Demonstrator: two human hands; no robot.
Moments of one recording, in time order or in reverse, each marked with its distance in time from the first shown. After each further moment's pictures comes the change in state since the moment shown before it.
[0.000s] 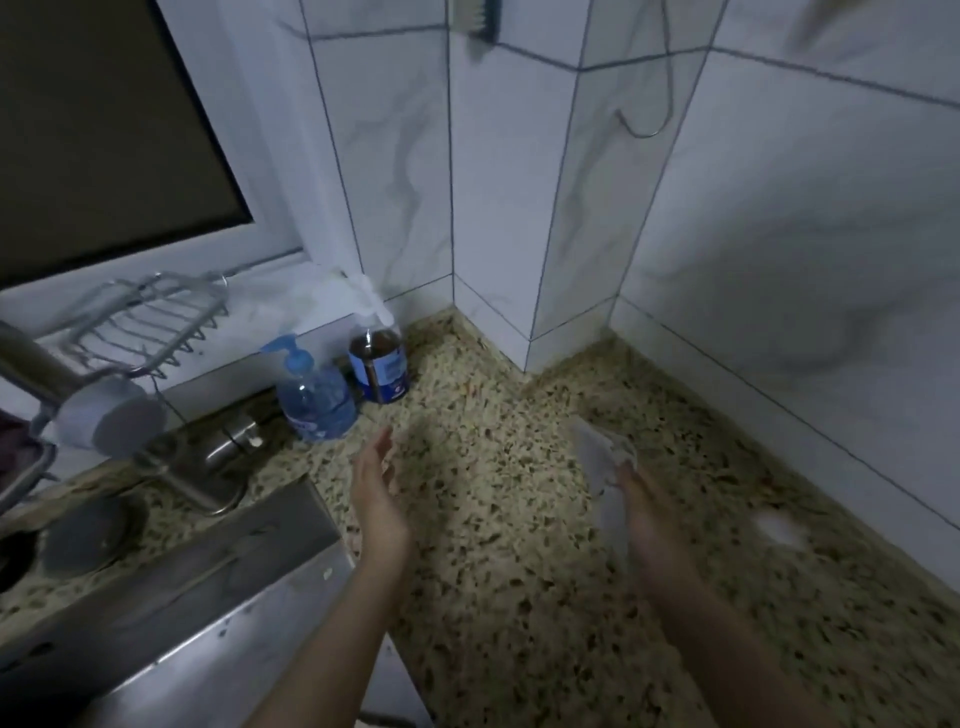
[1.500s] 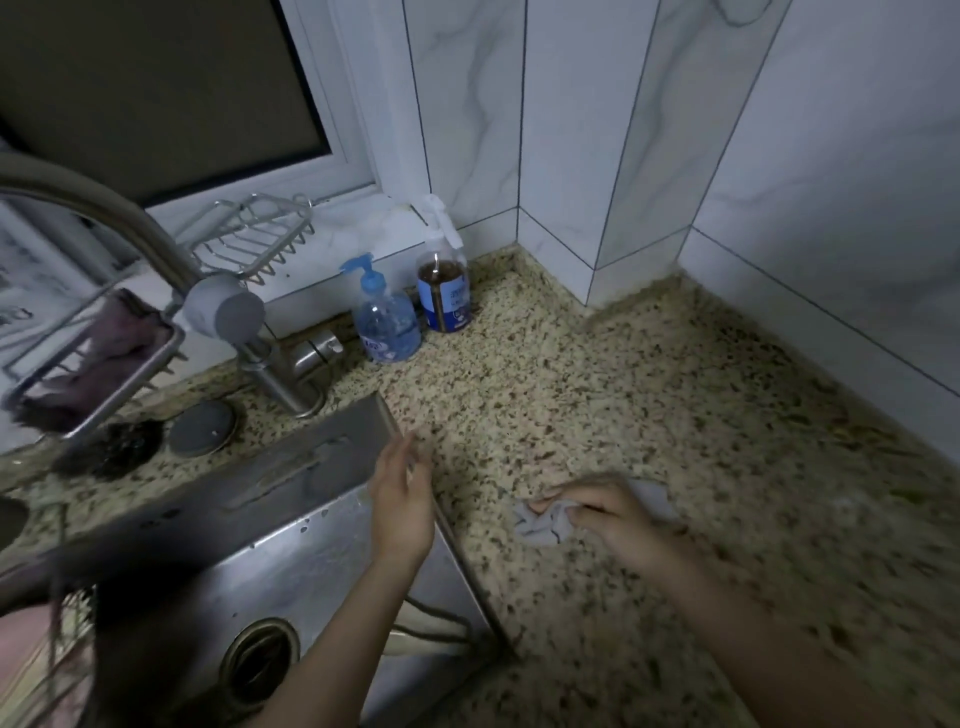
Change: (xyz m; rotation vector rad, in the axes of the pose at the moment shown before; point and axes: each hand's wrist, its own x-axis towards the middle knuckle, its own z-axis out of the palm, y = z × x) left_hand -0.051 -0.017 -0.100 0.711 -0.086 0.064; right_hand -0.034 0.079 0.036 -0.375 -0.815 -0.252
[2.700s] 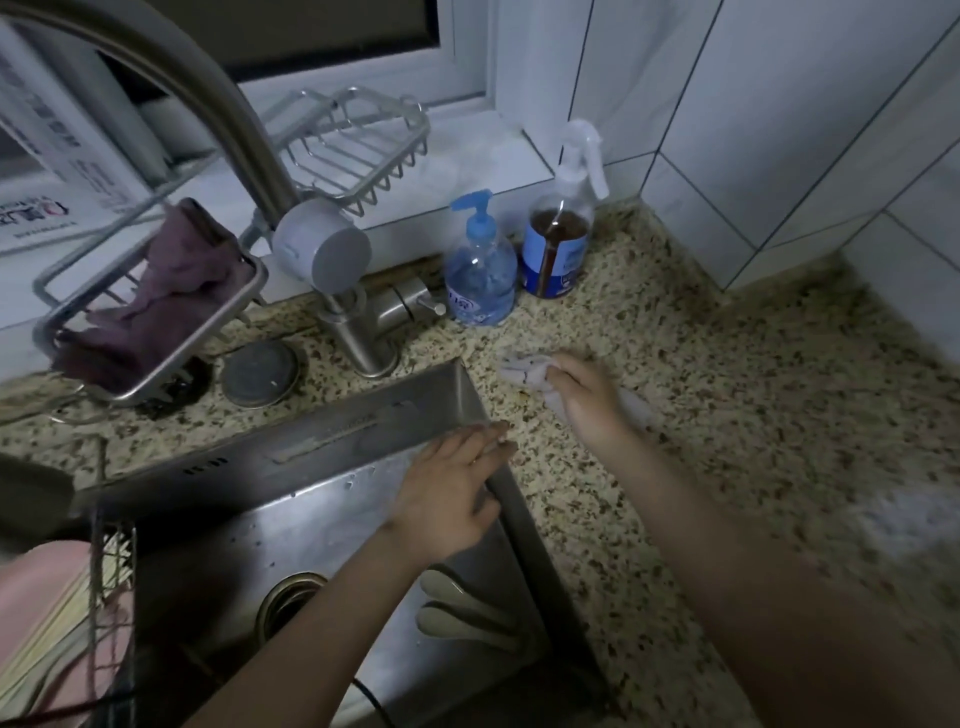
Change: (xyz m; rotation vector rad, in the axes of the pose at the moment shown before) left_hand 0.056 -0.048 -0.059 0.744 -0.475 0.662; right_hand 0.177 -0.065 0.069 0.003 0.244 -0.046
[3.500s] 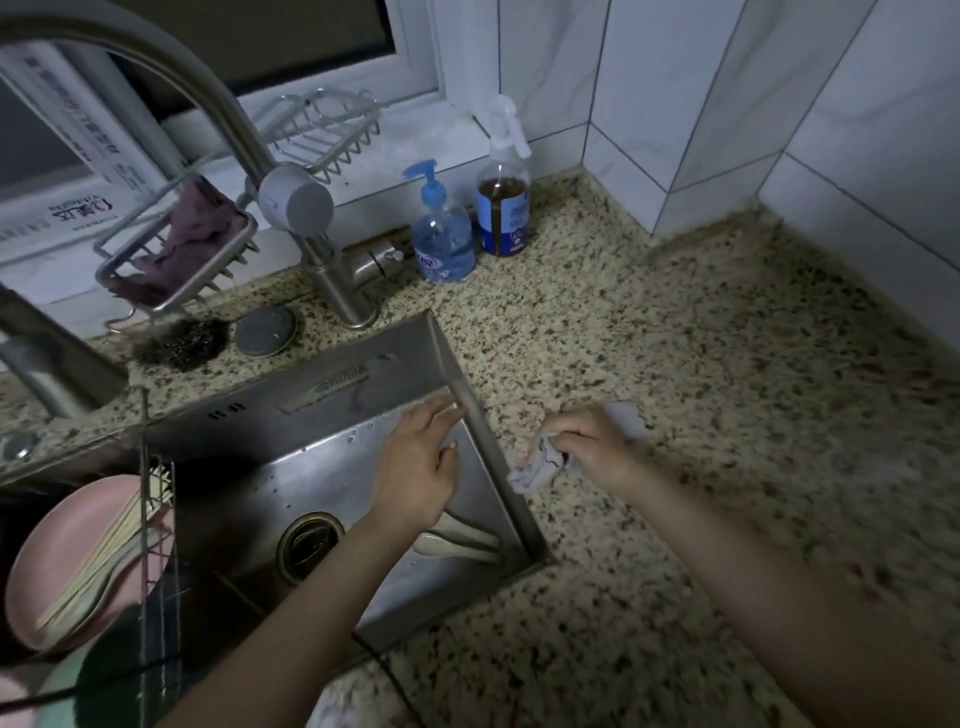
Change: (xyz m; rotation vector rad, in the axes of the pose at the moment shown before) left_hand -0.064 0.083 -0.008 -0.181 0.198 -0.326; right_hand -0.141 0.038 -0.047 -0.082 -0.381 -0.059
